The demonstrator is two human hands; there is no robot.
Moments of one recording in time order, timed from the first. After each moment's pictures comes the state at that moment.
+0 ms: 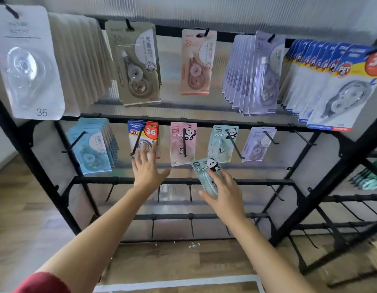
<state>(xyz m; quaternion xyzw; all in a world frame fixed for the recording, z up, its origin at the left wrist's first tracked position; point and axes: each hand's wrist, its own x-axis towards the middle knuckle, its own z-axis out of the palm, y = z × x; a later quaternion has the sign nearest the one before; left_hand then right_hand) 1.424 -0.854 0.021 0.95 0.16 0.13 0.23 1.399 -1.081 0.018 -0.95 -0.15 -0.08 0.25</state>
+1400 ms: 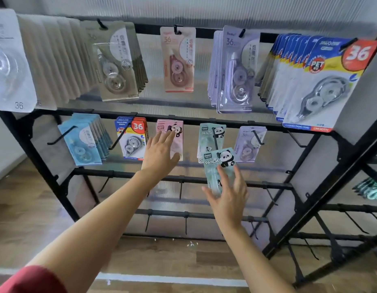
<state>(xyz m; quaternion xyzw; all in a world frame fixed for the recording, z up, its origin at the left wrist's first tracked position) 1.431 -0.940 0.077 0.97 0.07 0.18 0.12 1.408 -1.138 0.006 -0.90 -0.12 -0.30 0.30</state>
